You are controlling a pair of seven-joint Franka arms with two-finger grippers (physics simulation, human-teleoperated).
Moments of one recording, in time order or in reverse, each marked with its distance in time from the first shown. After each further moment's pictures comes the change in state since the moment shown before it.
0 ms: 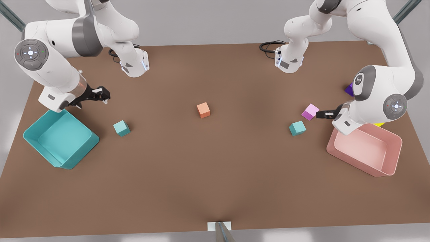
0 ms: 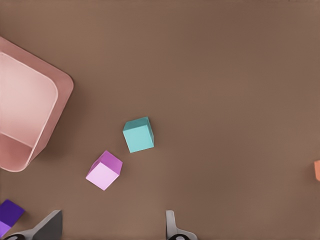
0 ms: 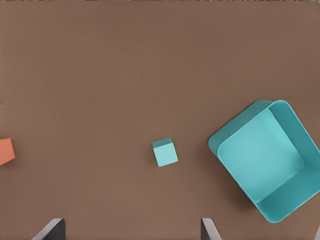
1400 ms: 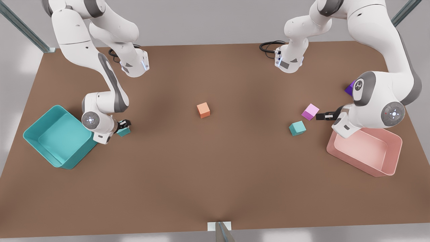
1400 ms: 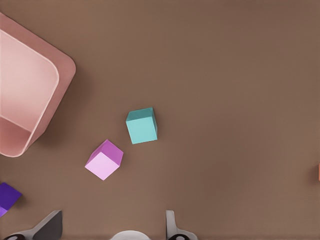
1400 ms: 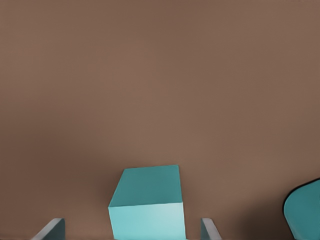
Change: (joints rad) left arm 0.009 0.031 0.003 -0.002 0.002 -0.033 -0.049; right arm -0.167 0.153 -0.005 -0.873 -0.017 0.911 -0.261
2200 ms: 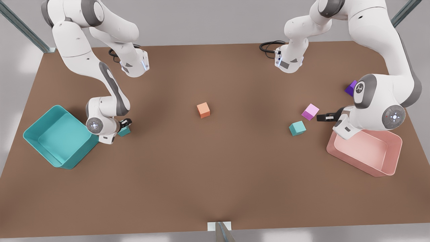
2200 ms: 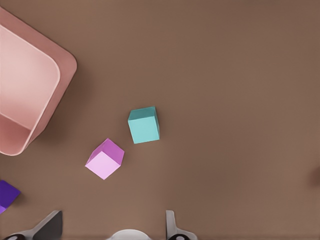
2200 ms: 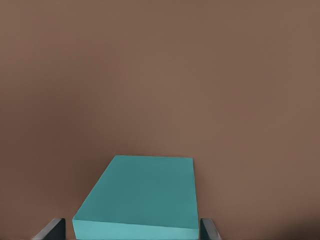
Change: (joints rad) left arm 0.011 0.015 0.000 -0.003 0.000 0.000 -0.004; right arm -0.015 0.097 -0.017 -0.031 -0.020 0.031 -0.101
